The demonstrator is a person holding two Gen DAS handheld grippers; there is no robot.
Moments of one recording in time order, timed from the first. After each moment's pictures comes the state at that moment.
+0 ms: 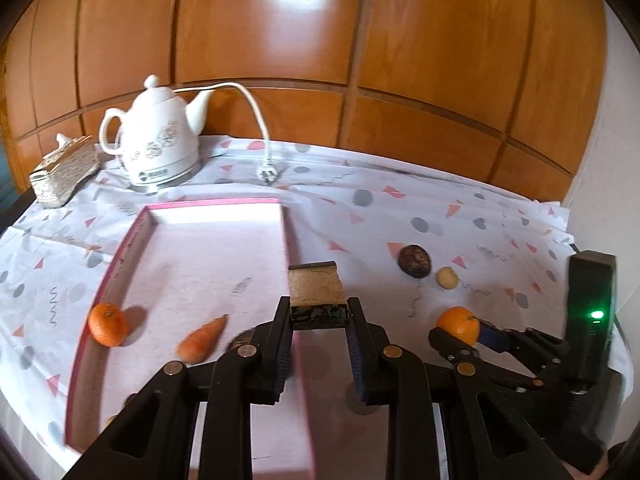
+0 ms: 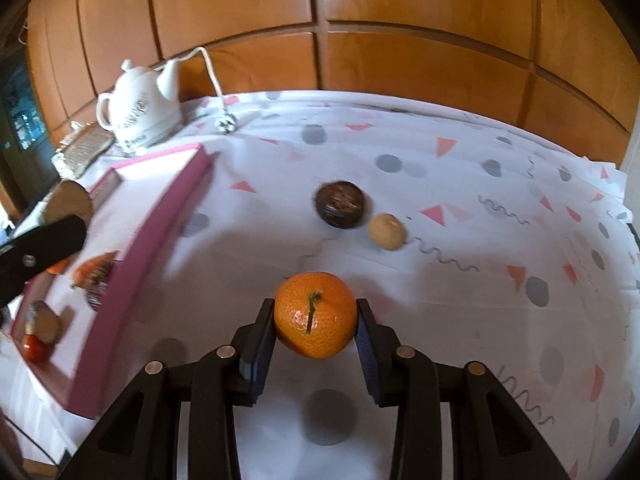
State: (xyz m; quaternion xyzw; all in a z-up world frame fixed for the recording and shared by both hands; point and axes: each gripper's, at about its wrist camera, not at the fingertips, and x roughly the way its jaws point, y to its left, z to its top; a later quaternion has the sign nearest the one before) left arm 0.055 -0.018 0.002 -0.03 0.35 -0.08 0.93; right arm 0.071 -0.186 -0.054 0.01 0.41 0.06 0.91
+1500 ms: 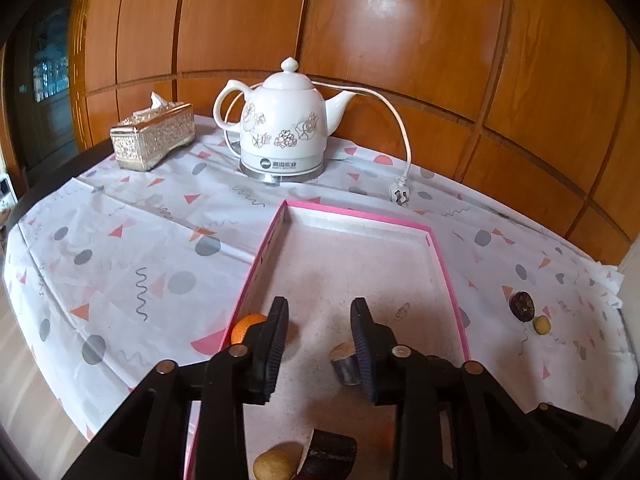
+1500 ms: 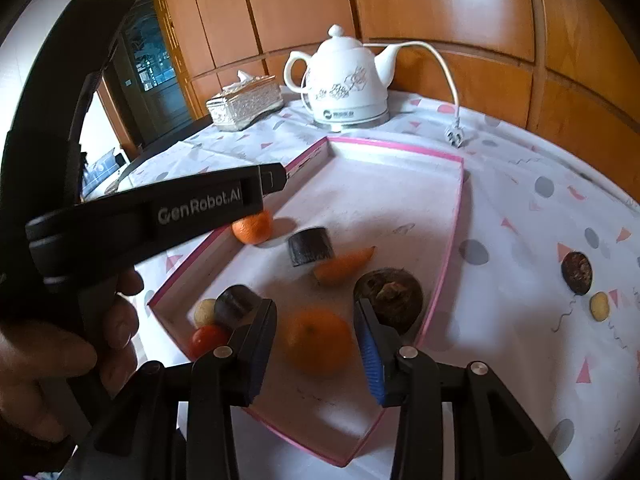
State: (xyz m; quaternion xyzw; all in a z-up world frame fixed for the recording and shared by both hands) left arm 0.068 0.102 -0.005 -0.09 0.35 0.04 0.93; right arm 0.045 -0.026 -0.033 -0.05 0.40 0.28 0.87
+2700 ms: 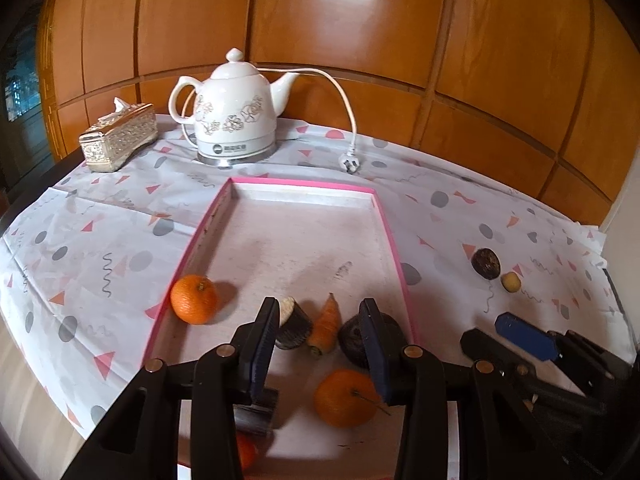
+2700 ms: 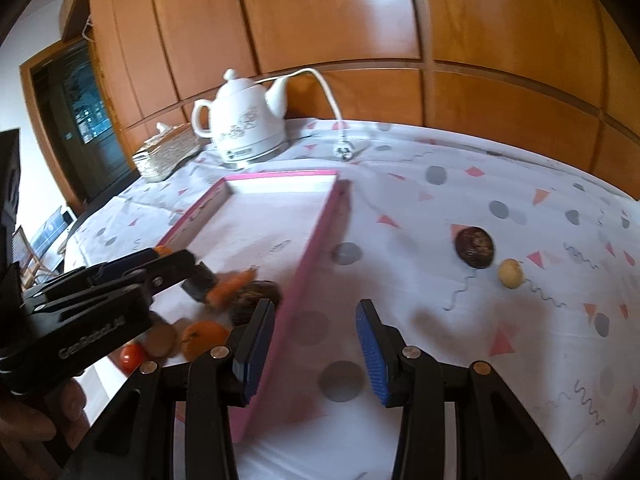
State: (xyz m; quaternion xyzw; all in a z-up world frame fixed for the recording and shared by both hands) left arm 0.050 0.050 -0.010 -0.06 0.37 -0.01 0.93; right arm 0.051 -0.109 -0.024 0.01 0.37 0.16 0.92
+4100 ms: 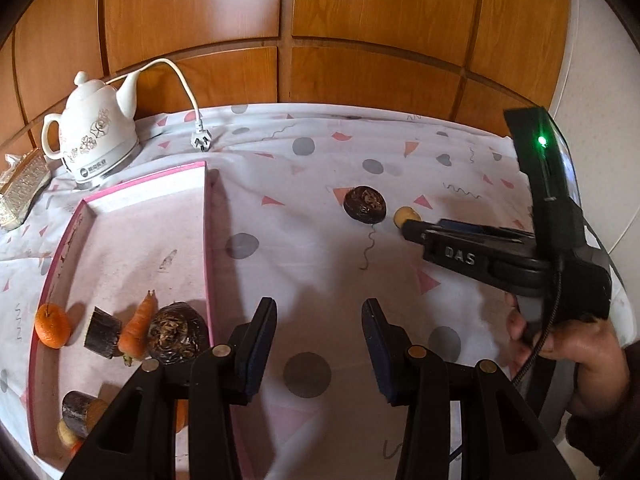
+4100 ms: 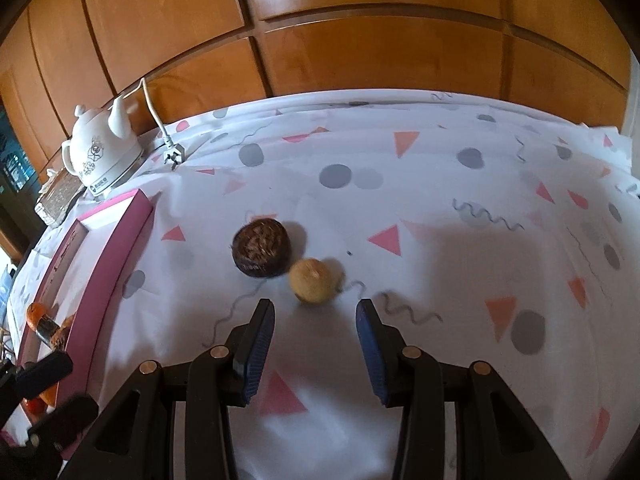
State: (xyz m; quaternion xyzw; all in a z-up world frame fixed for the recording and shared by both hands) left arm 0.063 -0.075 -0.028 0.03 0.41 -0.15 0.90; right arm 0.127 -0.246 -0.064 0.07 0.42 0.04 0.91
